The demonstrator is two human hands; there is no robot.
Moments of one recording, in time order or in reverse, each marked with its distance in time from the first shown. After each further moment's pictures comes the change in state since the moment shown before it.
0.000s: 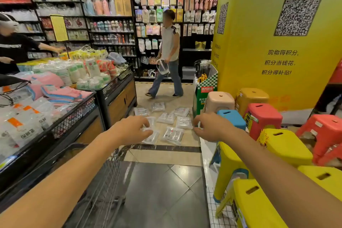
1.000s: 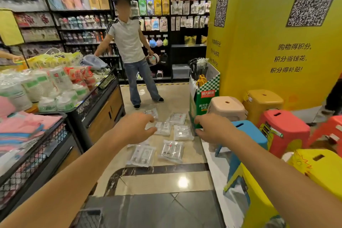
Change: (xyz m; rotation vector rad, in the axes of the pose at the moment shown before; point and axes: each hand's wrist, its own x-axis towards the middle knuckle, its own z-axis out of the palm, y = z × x) left_hand 0.375 -0.130 -0.034 0.208 0.033 0.122; right_hand 0.356 0.045 0.016 -0.116 0.011 0.131
